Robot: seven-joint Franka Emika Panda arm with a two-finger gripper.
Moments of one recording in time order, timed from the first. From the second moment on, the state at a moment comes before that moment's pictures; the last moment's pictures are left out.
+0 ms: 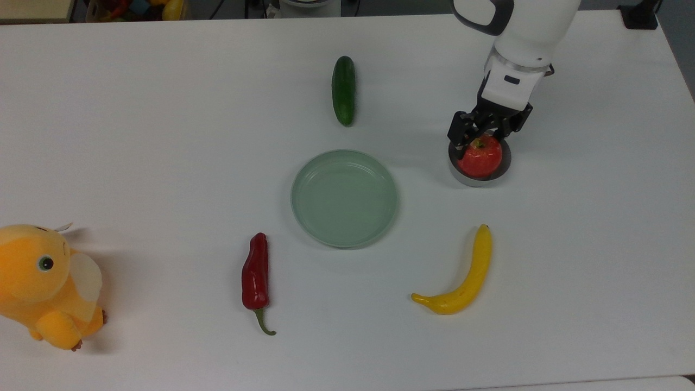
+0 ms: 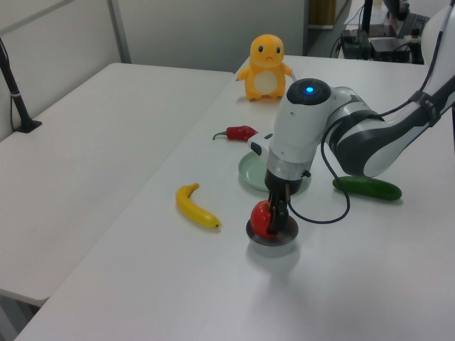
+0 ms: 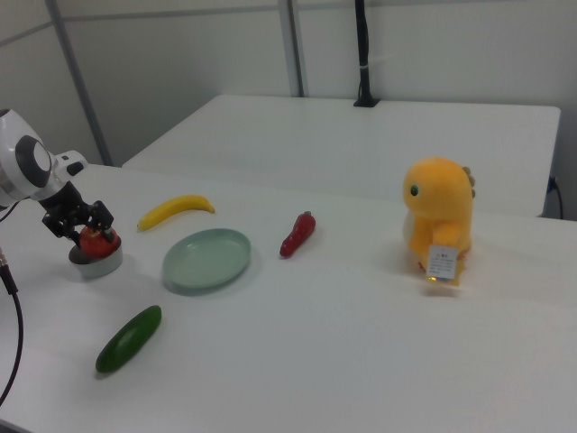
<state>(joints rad) 0.44 0.48 0.20 -1.64 -0.40 2.24 0.41</state>
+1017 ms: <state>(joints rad) 0.39 0.23 0.18 -1.63 -0.33 1.91 0.46</state>
